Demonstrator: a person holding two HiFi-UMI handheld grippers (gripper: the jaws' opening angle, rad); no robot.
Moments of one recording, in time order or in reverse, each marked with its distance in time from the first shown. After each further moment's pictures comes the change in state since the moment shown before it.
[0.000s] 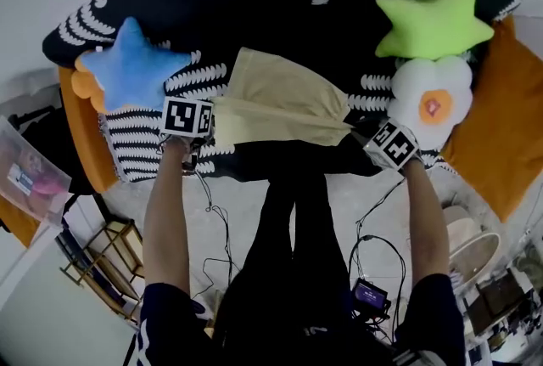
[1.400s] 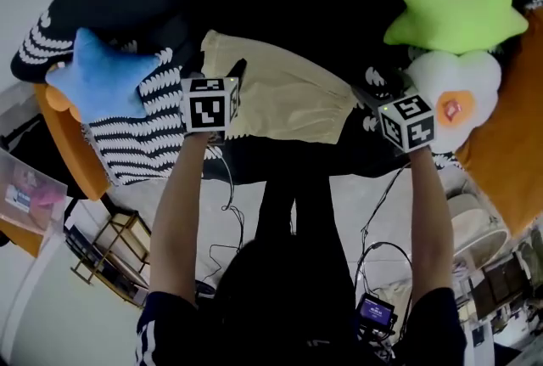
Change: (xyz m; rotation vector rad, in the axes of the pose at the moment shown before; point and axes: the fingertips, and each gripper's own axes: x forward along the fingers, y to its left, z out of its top) left arm 0.085 -0.049 0.129 0.097 -0.344 0.140; right arm 0.007 -0.138 0.050 0.291 -0.399 -0.235
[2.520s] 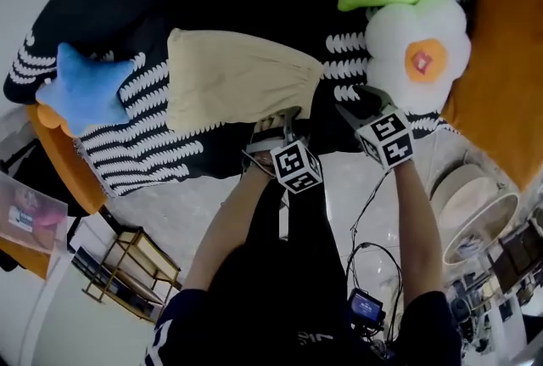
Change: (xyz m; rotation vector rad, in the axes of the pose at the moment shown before) left arm -0.027 -0.314 -0.144 0.913 0.054 -0.374; right arm -0.068 0.046 -0.105 0.008 0.038 -0.033
